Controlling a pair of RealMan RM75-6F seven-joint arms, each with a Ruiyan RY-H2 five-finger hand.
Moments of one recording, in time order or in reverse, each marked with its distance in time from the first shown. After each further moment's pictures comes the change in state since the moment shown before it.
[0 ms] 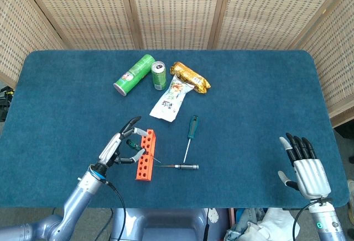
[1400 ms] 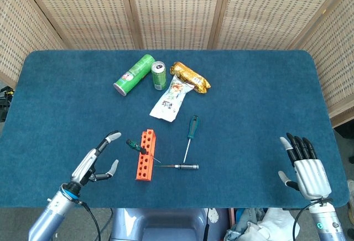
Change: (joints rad) left arm 0.133 0.265 0.141 -0.244 0.056 0.040 -0.036; right arm -0.003 0.001 0.001 -0.004 -0.002 0.006 -0.006
